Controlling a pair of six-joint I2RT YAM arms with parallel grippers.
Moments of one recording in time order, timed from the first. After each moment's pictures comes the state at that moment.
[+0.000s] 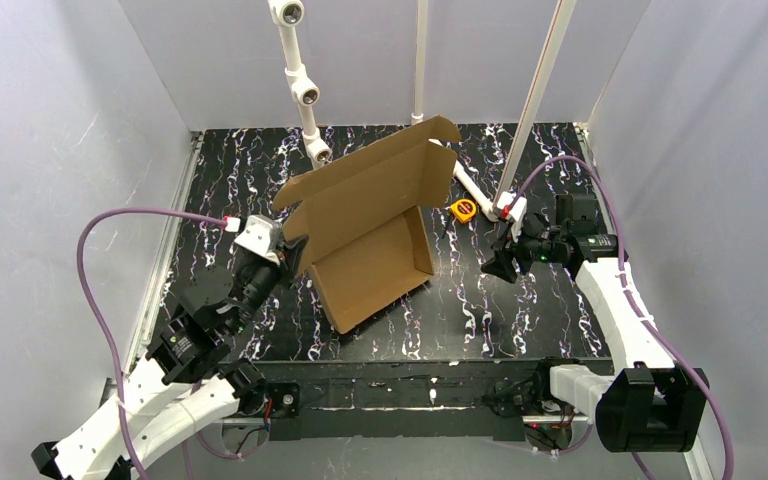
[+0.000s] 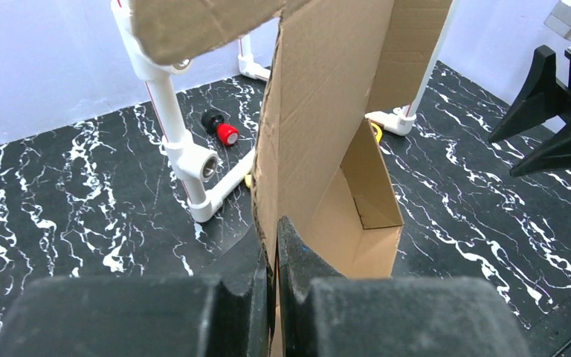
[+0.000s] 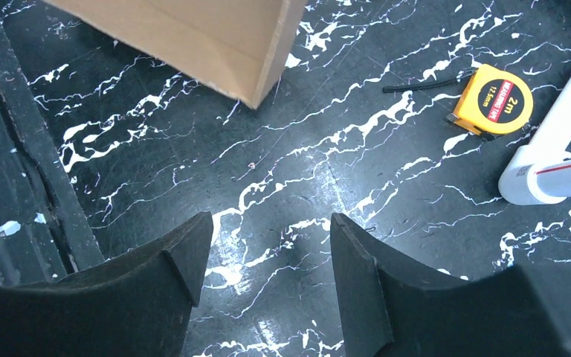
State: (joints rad) left arm -0.79 0.49 0.74 -0.26 -0.29 -0.02; right arm 0.05 1.09 0.87 -0.71 -0.86 -0.76
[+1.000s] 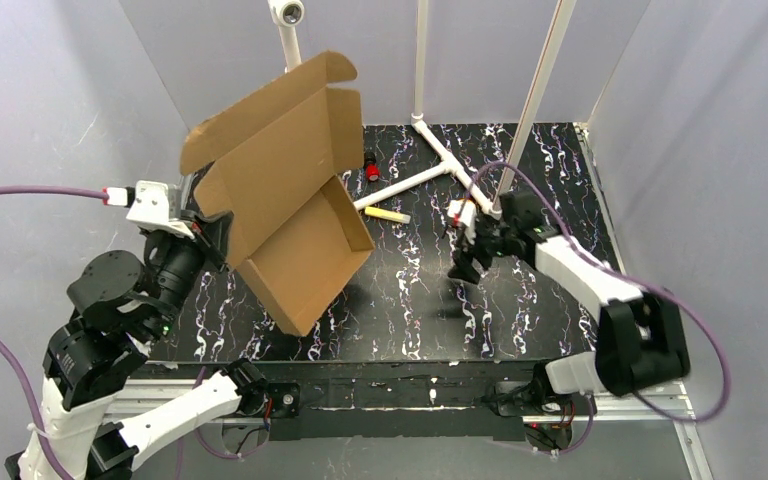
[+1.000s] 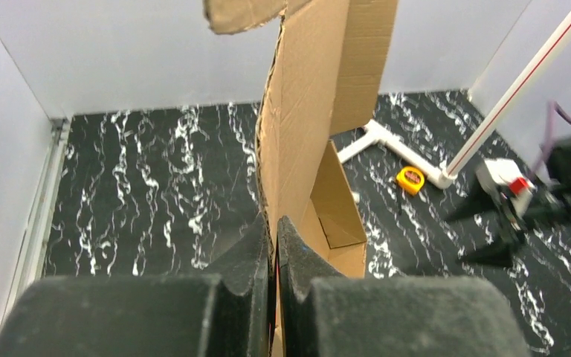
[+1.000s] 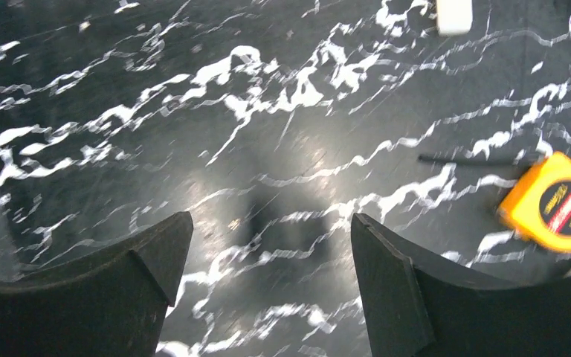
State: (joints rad) left arm -0.79 0.65 1.45 -0.81 -0.56 -0.11; right arm 0.28 1.28 0.78 -0.39 -0.77 -0.74
